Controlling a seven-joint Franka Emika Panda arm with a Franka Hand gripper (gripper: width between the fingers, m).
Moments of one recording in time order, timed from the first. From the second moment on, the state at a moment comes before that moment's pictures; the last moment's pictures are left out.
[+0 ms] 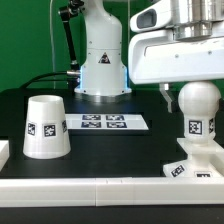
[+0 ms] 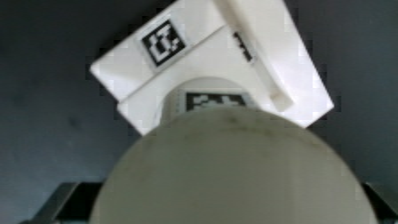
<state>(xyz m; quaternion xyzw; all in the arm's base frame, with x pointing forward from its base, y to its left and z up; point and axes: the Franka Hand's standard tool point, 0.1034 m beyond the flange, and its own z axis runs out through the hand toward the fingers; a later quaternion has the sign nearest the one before) 0.608 0.098 0.111 -0.94 0.33 -0.07 0.08</state>
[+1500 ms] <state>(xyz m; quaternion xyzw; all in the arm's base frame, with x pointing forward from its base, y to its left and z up) 0.604 0.101 0.108 -0.77 0.63 0.01 0.14</state>
